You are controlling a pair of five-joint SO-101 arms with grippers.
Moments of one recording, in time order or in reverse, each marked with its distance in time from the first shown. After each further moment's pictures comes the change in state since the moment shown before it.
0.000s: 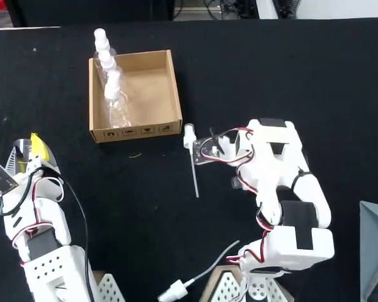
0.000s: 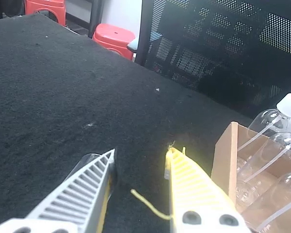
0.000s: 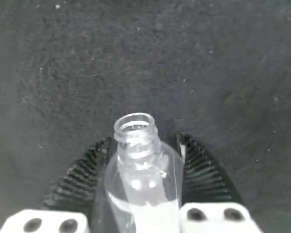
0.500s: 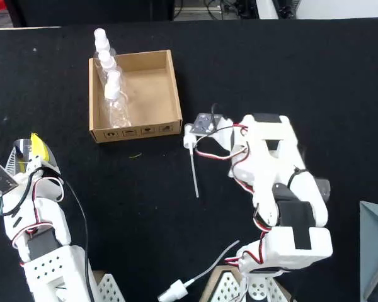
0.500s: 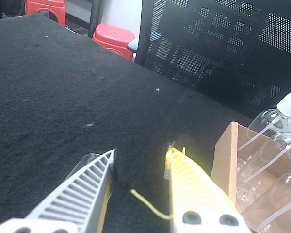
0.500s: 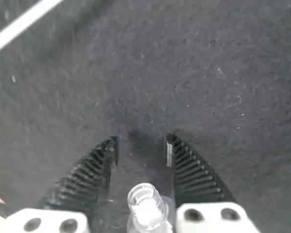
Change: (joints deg) left arm 0.0 0.0 0.0 0.0 0.0; right arm -3.0 0.0 -3.2 0.0 -29.5
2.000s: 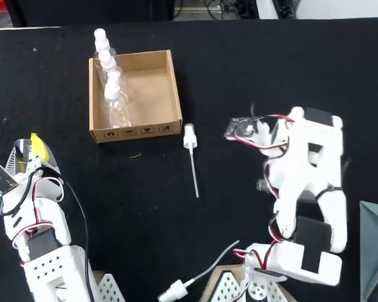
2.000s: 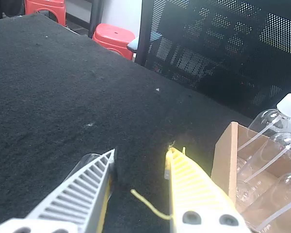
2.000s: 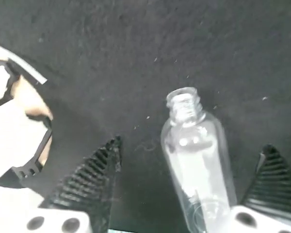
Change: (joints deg) left arm 0.0 0.0 0.0 0.0 0.0; right arm 16.7 -7.7 -5.9 23.2 22.2
